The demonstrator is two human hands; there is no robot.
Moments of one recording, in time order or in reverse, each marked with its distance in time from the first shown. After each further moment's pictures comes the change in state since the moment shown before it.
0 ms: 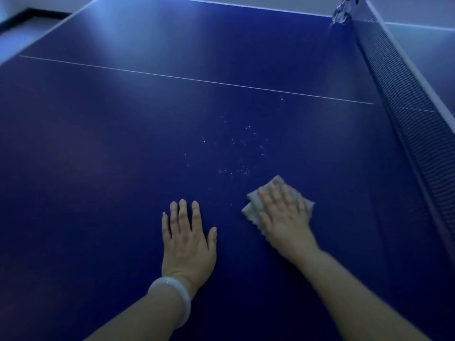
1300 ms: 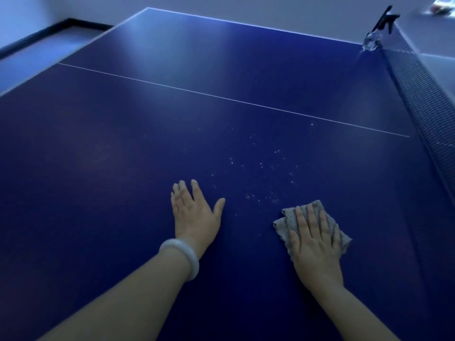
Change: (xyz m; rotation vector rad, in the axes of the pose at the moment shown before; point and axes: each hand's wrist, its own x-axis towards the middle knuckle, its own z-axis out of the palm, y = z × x) left_hand 0.111 -0.030 -0.029 -0.240 -0.005 -0.178; right_hand 0.020 -0.015 0.002 0.024 0.044 0.164
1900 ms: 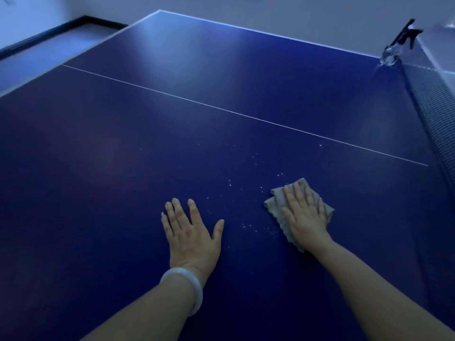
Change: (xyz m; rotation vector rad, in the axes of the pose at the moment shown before) left_hand 0.016 0.021 0.022 0.131 0.052 -0.141; right_hand 0.158 0.008 -0.022 0.194 -0.168 -0.222
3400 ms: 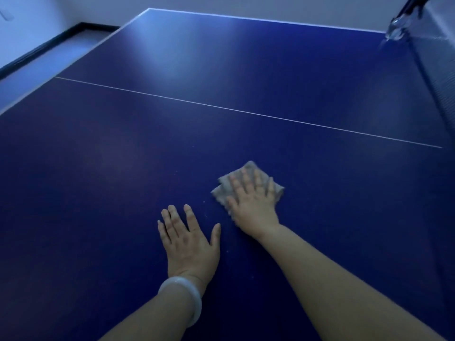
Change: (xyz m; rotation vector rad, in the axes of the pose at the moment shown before) left_hand 0.002 0.000 0.004 0.071 0.031 -0.014; right_hand 0.034 -0.106 0.019 -0.134 0.080 -0.128
